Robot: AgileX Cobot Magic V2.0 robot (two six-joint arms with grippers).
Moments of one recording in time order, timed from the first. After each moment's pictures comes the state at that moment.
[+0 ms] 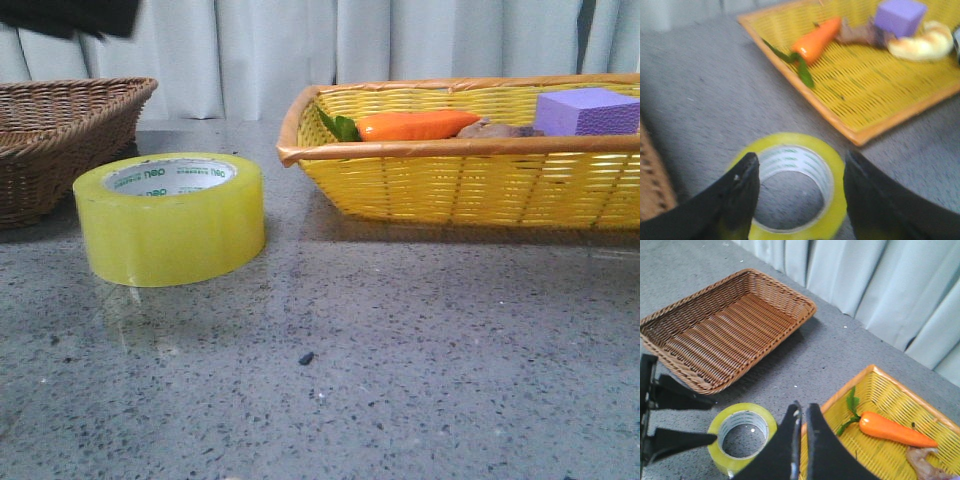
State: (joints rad) left arm -0.71 1.06 -0.76 0.03 0.28 -0.08; right arm 0.84 1.27 -1.73 -0.30 1.00 0.12
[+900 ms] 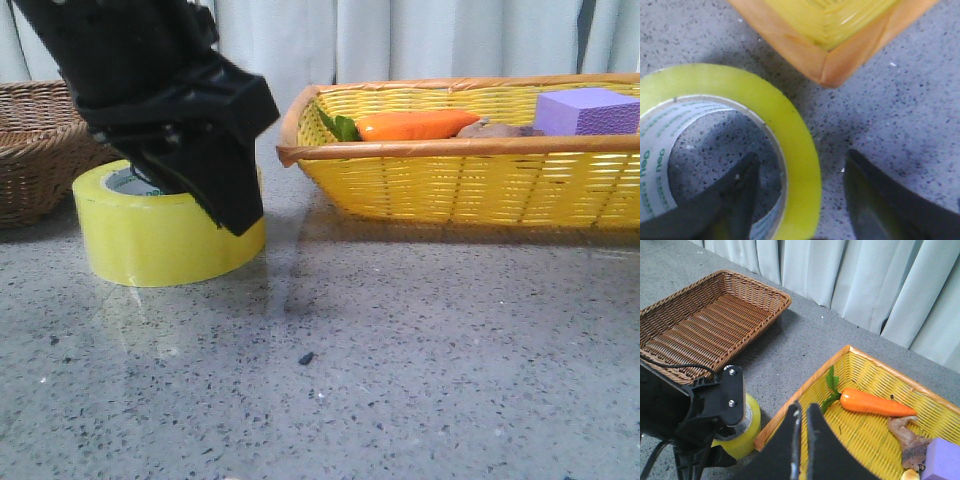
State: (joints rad) left arm -0.77 1.55 -1.17 -0.04 0.81 0.06; right arm 0.84 1.08 -1.48 -0.39 0.93 0.24
